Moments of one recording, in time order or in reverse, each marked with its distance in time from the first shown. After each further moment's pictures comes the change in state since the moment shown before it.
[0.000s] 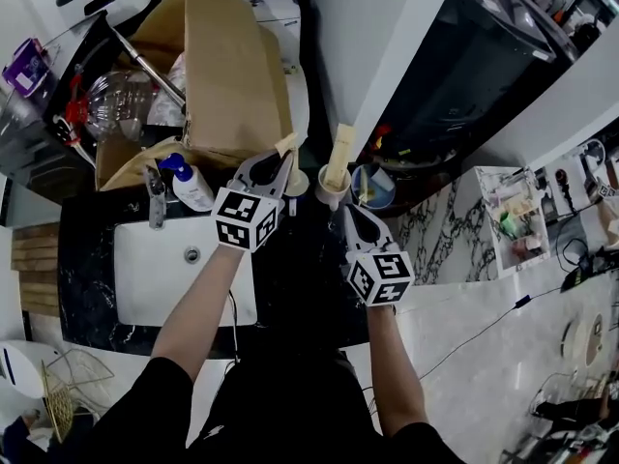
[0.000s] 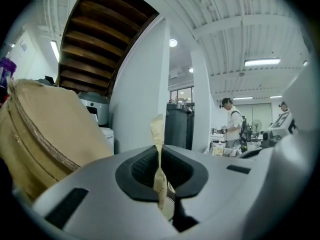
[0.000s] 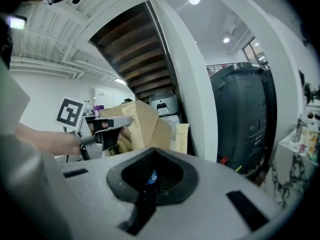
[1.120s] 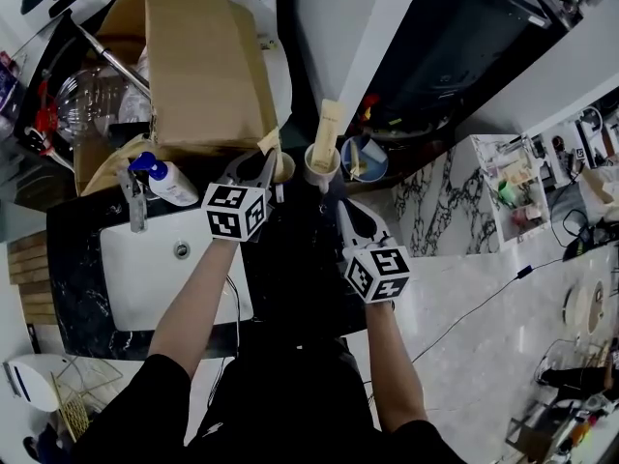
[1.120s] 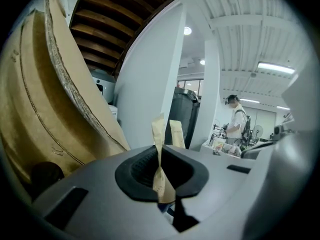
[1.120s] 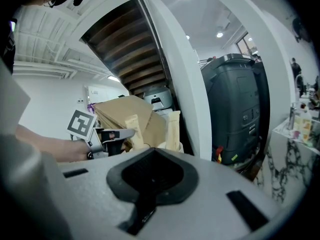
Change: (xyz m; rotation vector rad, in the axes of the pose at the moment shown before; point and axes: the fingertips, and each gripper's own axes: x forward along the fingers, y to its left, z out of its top) left arm 0.023 0.015 -0.083 -0.133 0.161 0.020; right arm -0.005 -0.016 -0.035 0.062 0.050 -0.043
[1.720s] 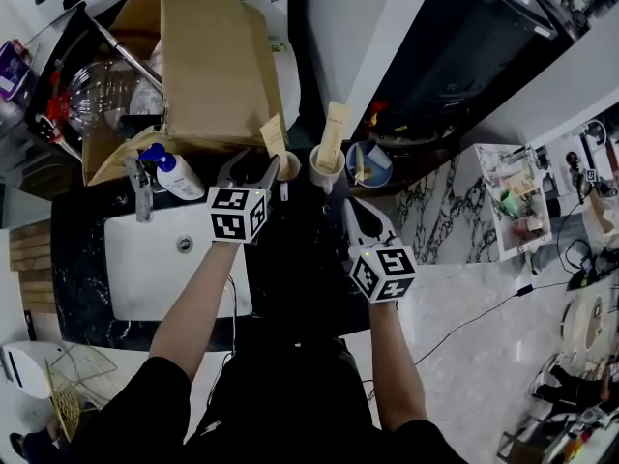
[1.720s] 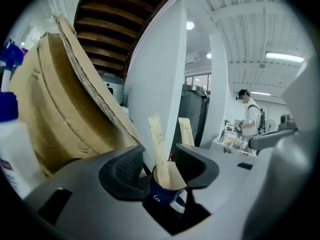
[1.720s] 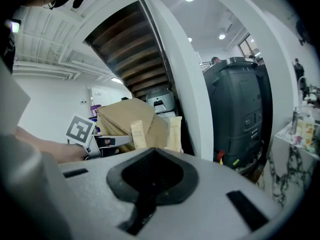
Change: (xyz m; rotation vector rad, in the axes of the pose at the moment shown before) left arm -0.022 0.014 -0.005 0.027 0.022 0.136; right arm -0.009 0.000 0.013 -0.022 -0.025 0.026
